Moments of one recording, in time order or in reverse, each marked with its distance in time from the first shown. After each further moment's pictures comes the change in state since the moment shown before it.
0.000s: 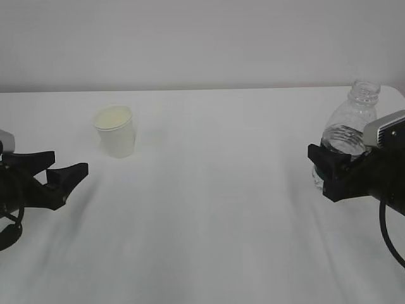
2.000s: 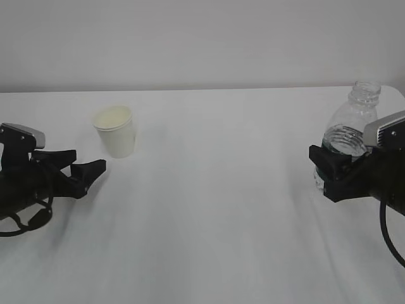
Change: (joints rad) left arm 0.000 0.233 -0.224 0.037 0.003 -0.034; right arm 0.000 -0.001 0.000 0.008 0.015 0.000
